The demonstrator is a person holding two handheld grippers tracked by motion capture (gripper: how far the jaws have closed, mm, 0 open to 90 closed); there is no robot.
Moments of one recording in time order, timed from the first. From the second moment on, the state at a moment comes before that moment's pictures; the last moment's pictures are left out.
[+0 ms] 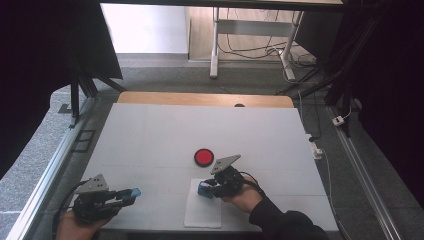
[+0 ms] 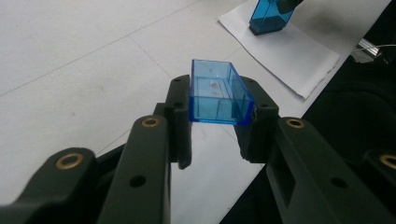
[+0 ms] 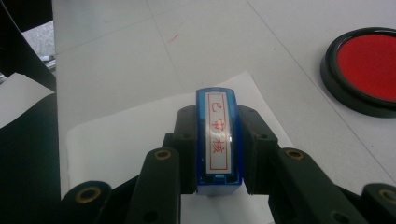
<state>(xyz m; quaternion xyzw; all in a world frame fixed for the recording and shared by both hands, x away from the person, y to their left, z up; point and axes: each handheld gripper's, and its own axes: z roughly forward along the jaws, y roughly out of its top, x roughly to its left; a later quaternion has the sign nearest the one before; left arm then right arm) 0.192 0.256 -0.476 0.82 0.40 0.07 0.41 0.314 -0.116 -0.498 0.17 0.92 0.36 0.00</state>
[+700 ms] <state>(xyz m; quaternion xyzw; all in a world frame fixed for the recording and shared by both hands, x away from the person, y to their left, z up) 0.192 0.256 -0.476 0.82 0.40 0.06 0.41 0.303 -0.108 -0.496 0.13 0.93 0.34 0.06</state>
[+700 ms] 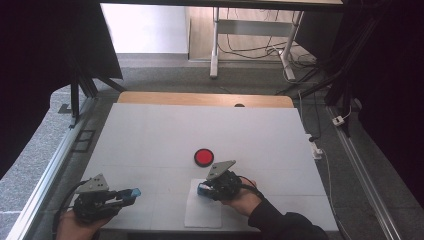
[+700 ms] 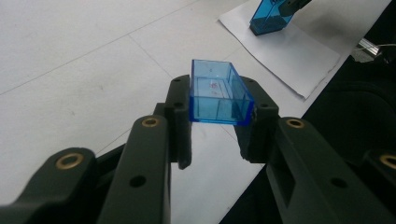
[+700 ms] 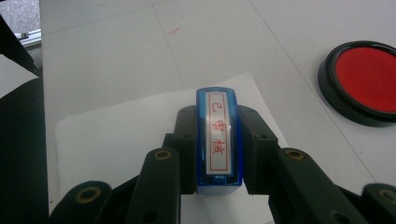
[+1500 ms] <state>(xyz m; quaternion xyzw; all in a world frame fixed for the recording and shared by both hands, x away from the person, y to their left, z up) 0.192 0.256 -0.476 0.82 0.40 0.06 0.41 0.312 -0.112 -0.486 0.15 0.92 0.36 0.02</state>
